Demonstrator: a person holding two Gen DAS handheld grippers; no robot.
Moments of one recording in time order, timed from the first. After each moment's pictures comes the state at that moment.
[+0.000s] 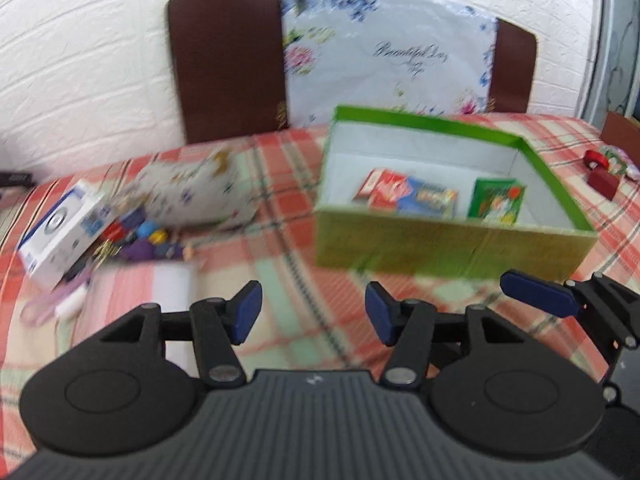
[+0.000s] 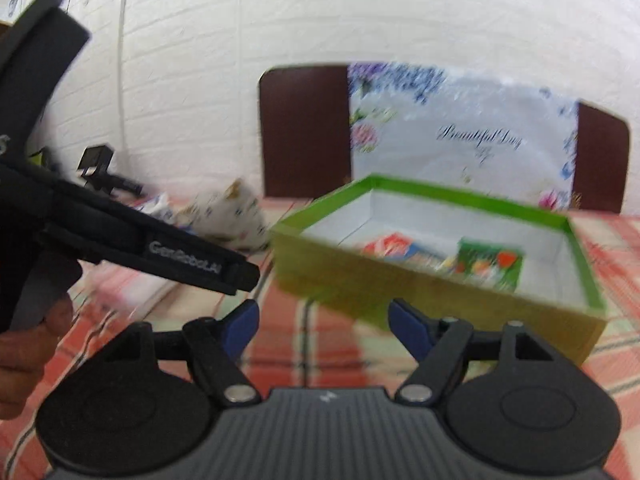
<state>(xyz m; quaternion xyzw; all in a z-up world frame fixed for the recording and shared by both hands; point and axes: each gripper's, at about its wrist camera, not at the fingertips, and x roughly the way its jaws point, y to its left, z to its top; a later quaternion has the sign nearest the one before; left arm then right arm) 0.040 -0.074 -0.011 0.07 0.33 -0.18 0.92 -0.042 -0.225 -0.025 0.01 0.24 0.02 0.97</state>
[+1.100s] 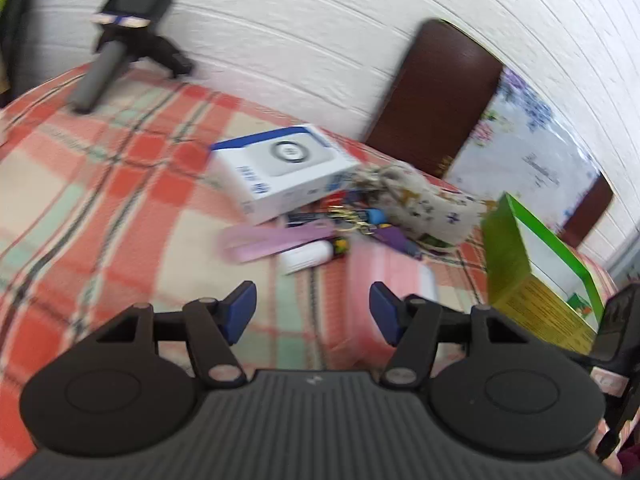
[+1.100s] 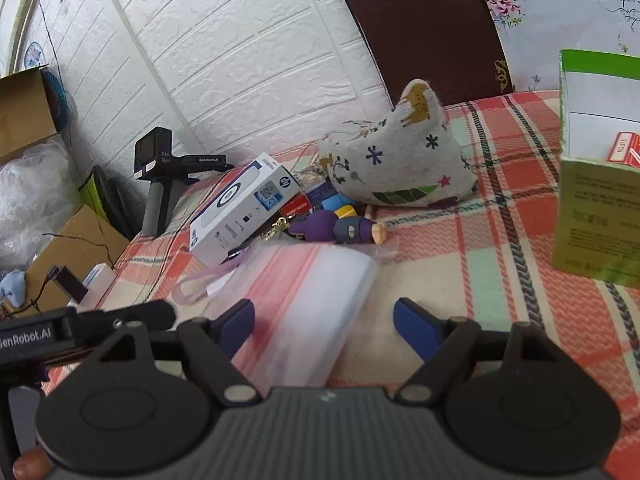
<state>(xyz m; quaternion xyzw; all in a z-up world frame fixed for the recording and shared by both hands) 0.078 0.125 -0.029 -0.15 0.33 -0.12 0.92 0.100 -0.124 -0.059 0.17 0.34 0.15 0.91</state>
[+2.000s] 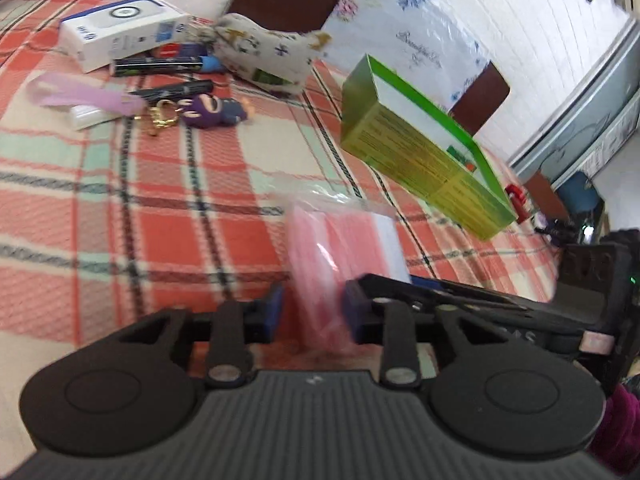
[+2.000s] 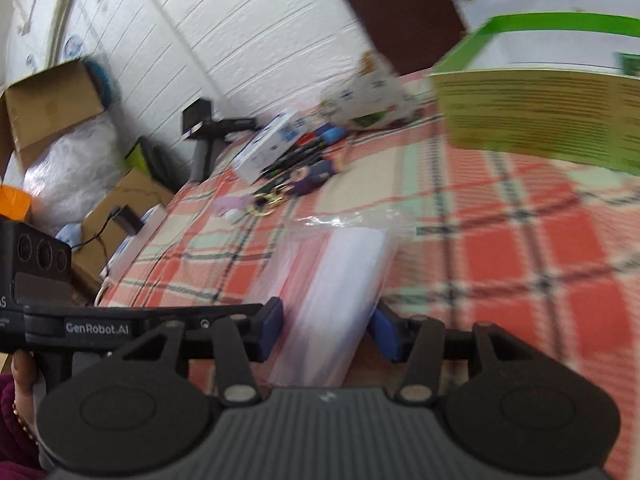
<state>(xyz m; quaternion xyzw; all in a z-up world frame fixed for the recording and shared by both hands) -0.003 0.054 -0.056 -0.14 0.42 -0.28 0.85 -0.038 -0.194 -0.053 0.20 0.37 0.18 0.89</state>
